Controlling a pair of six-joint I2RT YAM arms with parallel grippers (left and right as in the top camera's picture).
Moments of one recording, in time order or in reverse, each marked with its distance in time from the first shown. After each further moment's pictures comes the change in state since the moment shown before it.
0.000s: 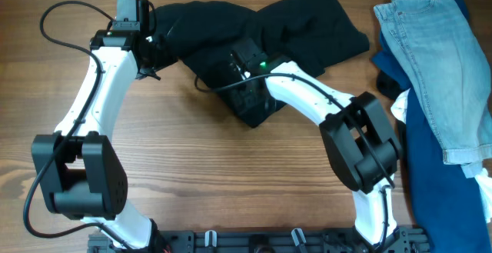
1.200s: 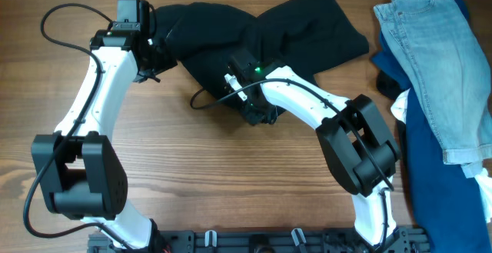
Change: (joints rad) left arm 0.000 0.000 0.000 -0.041 0.000 0.000; right arm 0.032 -0.004 -0.019 -0.161 -0.112 -0.160
